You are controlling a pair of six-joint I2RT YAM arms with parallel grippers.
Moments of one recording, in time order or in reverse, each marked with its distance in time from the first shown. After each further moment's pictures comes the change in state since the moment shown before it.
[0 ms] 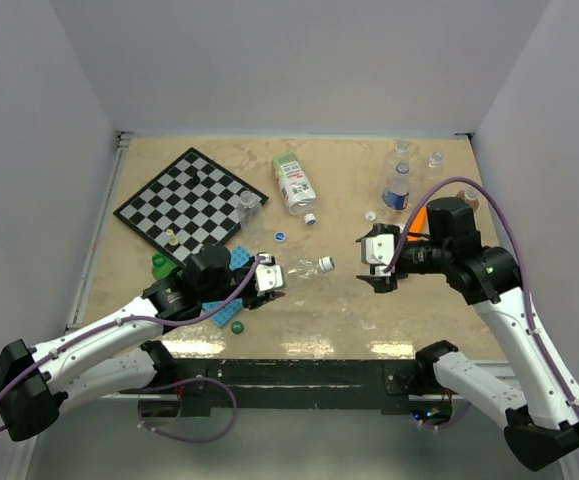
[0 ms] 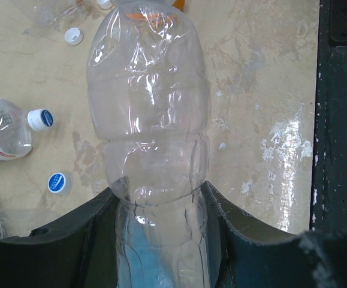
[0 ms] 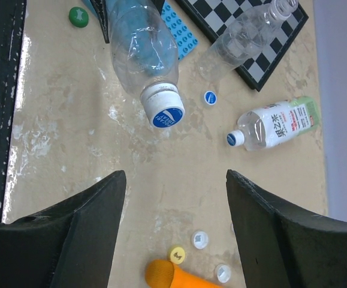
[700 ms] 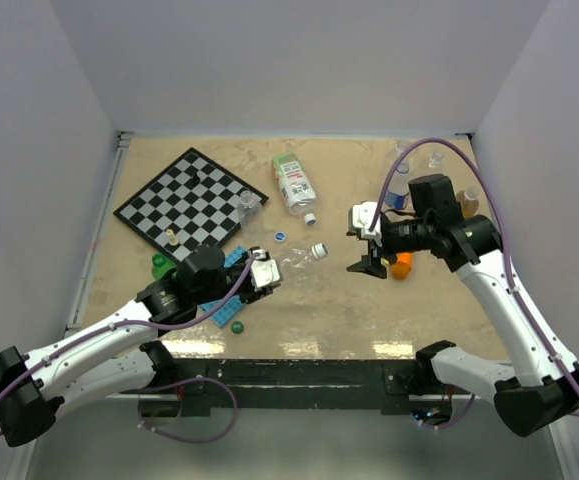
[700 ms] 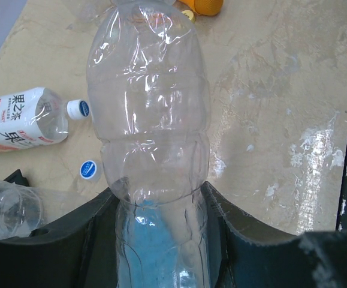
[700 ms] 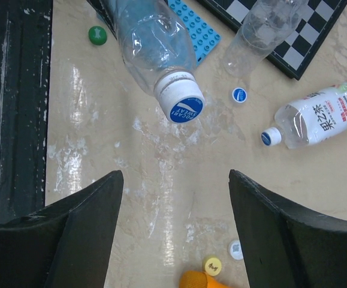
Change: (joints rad) left arm 0.000 -0.047 0.000 0.000 -0.108 -0.003; right arm -0.014 0.189 0.097 -0.030 -0.042 0.141
